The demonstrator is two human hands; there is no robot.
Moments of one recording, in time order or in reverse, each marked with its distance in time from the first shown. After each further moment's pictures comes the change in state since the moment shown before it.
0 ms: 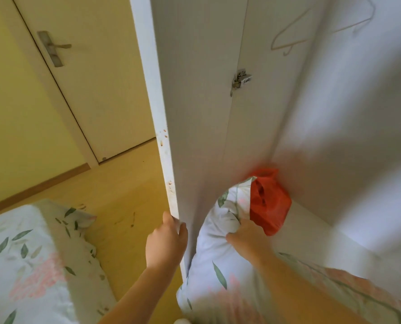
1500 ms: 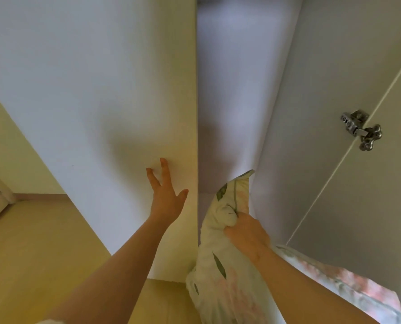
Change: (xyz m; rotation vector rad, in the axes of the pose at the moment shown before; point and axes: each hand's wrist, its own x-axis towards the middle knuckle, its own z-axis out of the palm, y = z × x) left_hand 0.039 0.249 0.093 -0.378 -0.544 0.722; right_hand -0.054 0.140 -0.105 0.278 0.473 0.568
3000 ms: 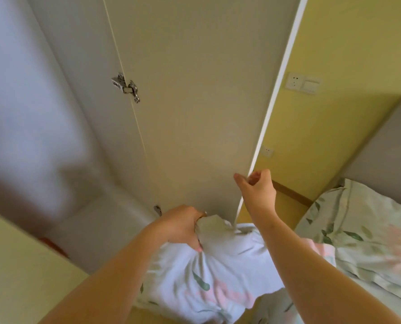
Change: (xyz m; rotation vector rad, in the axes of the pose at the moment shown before) left_hand -0.196 0.154 0.165 0.578 -1.324 0.981; right_hand -0.225 0.186 -0.129 0.681 1.066 0.521
